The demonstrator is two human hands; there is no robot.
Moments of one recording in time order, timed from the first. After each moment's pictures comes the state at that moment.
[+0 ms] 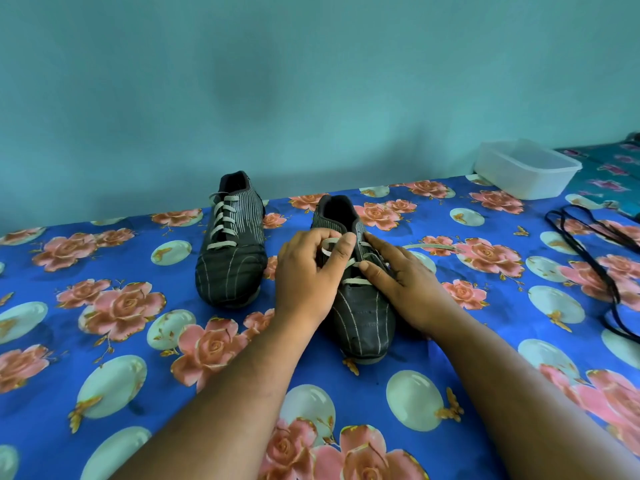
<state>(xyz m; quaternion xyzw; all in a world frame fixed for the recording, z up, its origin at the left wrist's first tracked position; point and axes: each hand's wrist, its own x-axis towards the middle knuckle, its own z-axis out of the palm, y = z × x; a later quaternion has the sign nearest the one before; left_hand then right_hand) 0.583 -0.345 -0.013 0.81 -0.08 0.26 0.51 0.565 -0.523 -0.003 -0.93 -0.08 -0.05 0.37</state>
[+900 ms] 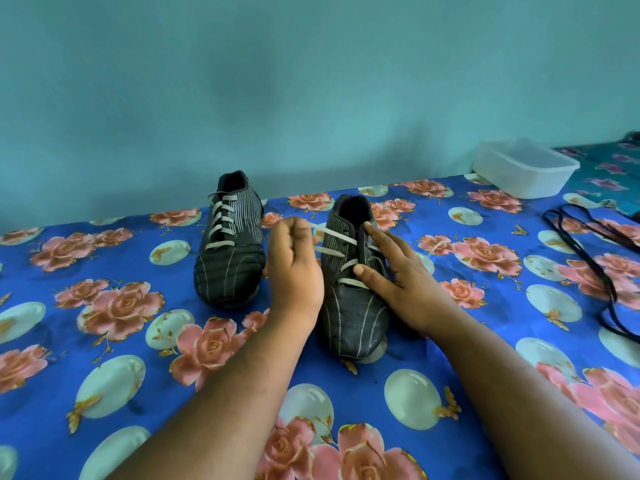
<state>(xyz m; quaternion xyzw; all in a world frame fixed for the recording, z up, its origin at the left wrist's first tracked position) 0.588 -0.346 -0.009 0.67 0.00 0.27 0.70 0.563 -0.525 -0.006 -0.91 -0.13 -0.08 0.40</state>
